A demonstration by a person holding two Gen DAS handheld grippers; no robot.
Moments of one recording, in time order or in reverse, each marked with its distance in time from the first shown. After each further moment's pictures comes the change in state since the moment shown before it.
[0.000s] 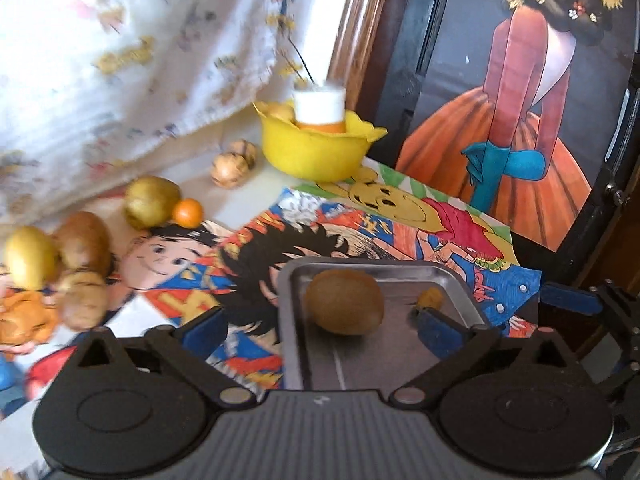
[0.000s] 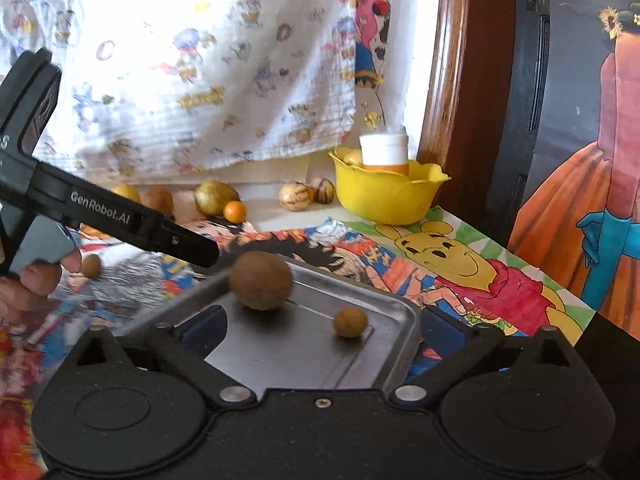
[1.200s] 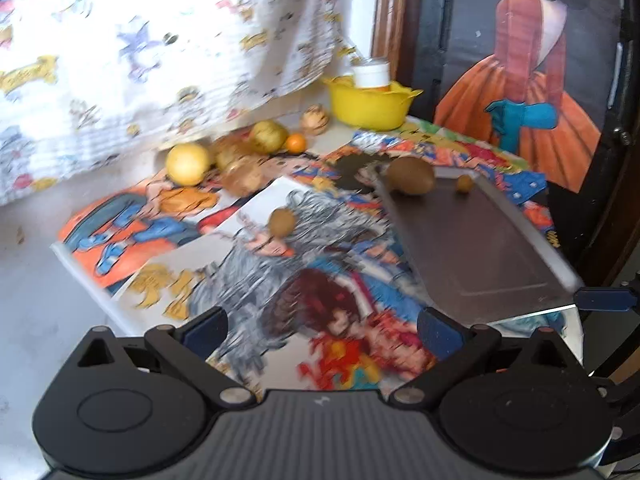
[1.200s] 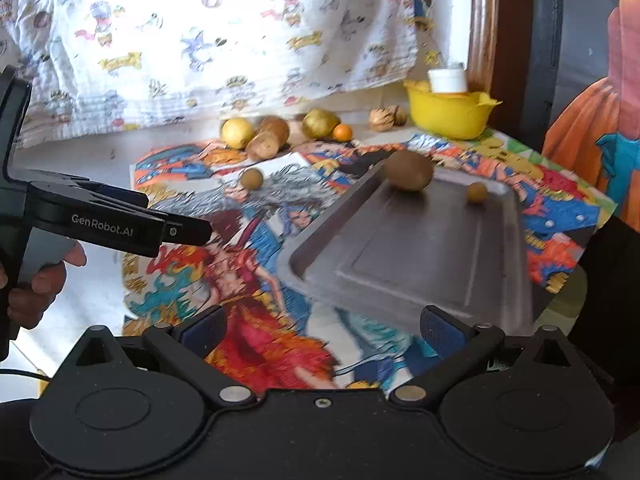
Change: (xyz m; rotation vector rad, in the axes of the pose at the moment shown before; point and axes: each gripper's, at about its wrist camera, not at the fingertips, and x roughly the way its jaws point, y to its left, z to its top) left arm -0.146 0.053 -0.112 0.064 0.058 0.144; right arm -0.092 0.156 -0.043 0.087 0.215 0.062
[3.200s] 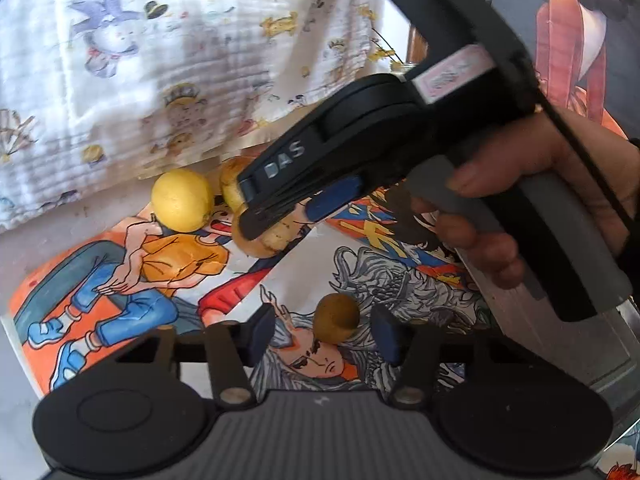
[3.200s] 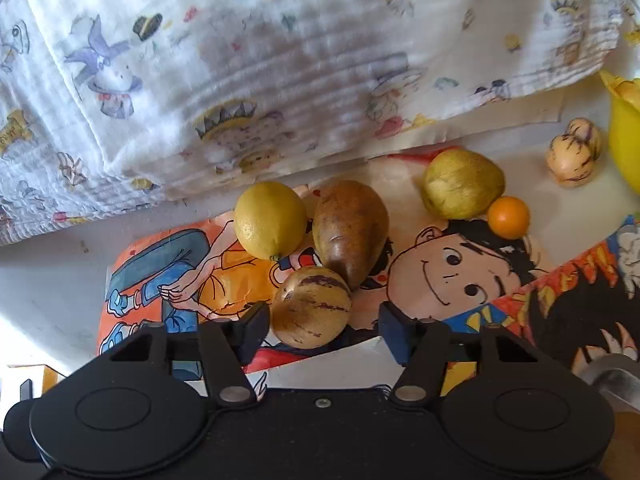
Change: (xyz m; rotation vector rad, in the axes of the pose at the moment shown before) left arm 0.112 0.036 0.060 -0.009 -0.039 0.011; right arm 0.283 0.018 0.227 -0.047 0.208 0.362
